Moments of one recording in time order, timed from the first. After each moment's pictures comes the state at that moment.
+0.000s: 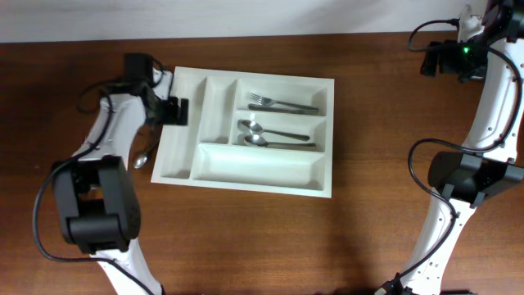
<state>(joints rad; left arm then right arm) 0.04 2.05 1.59 -0.71 0.06 0.10 -0.31 2.45 2.89 -1.69 -0.11 -0.16</state>
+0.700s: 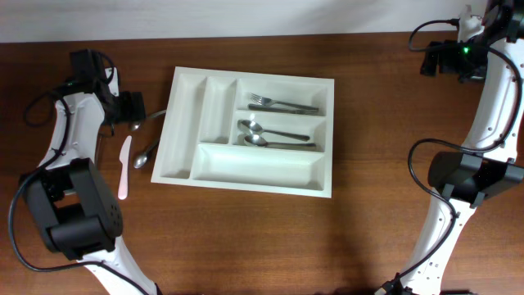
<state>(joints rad) 0.22 2.05 1.64 -0.76 -0.04 0.02 -0.31 2.45 2.89 -1.69 -0.11 -0.16</state>
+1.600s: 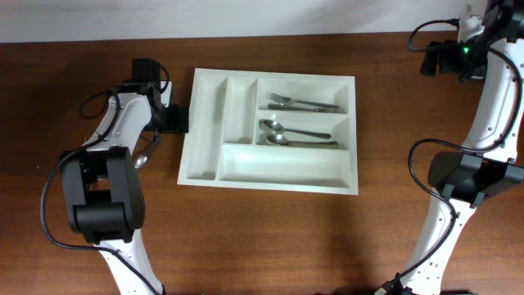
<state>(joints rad) 0.02 2.13 1.59 -0.77 -0.06 0.04 -0.31 2.45 2.89 -1.69 -0.11 -0.16</state>
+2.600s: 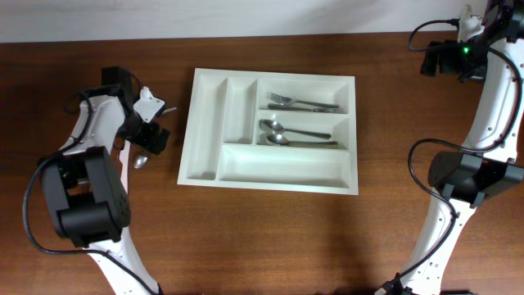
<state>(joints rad) 0.15 2.13 1.59 -0.90 0.02 0.60 -0.31 2.45 2.89 -1.69 -0.11 -0.16</state>
